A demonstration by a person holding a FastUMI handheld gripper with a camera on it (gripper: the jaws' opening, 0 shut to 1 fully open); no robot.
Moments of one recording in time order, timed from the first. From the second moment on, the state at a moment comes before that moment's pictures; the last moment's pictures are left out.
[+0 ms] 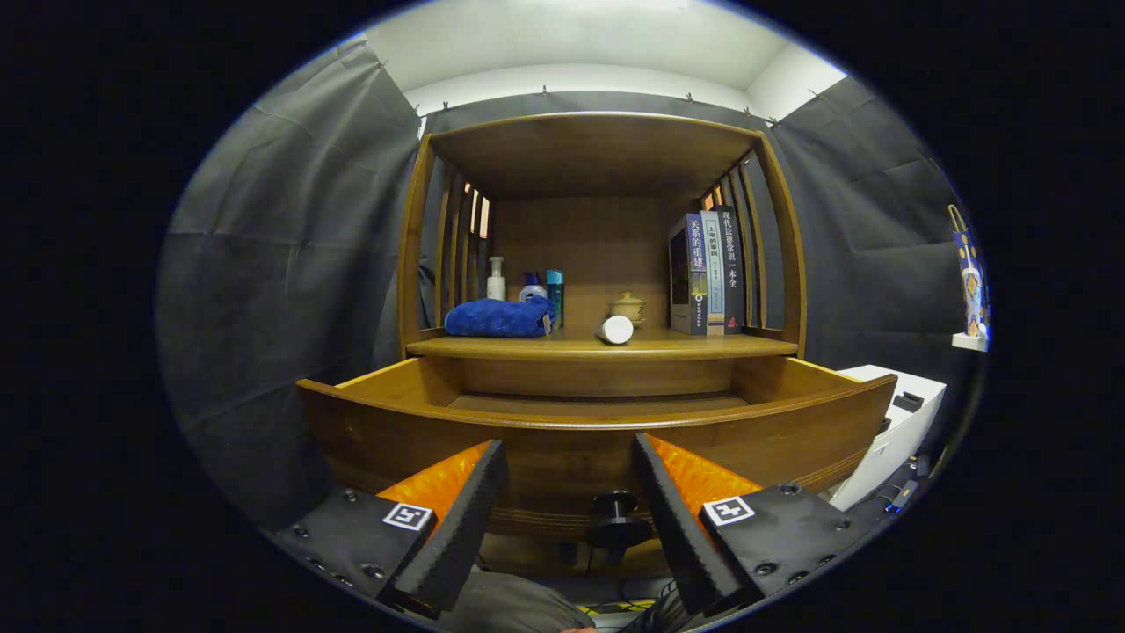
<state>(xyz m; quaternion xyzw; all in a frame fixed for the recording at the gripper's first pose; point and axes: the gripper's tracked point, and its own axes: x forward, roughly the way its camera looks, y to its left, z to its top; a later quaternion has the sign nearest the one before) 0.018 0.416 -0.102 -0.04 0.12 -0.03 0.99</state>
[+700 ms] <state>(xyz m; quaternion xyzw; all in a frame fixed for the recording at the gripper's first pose) 0.112 0.404 -0.109 -0.04 0.14 -0.05 0.99</state>
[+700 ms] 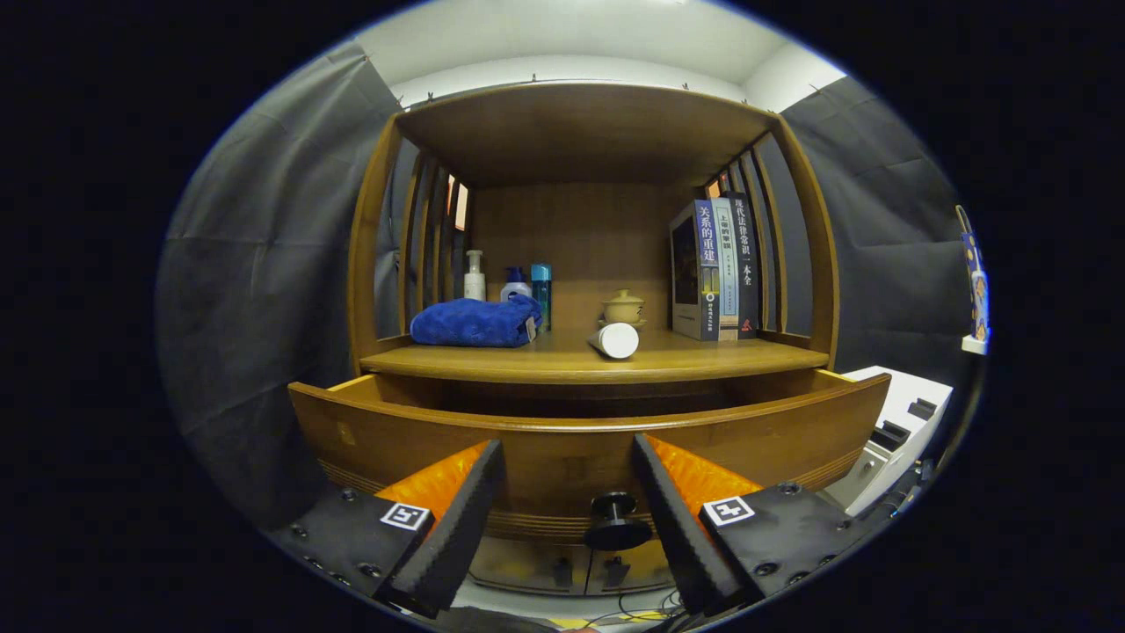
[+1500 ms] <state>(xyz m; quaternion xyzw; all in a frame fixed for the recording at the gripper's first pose) 0.185 0.396 -0.125 -0.06 0.15 -0.07 0.98</state>
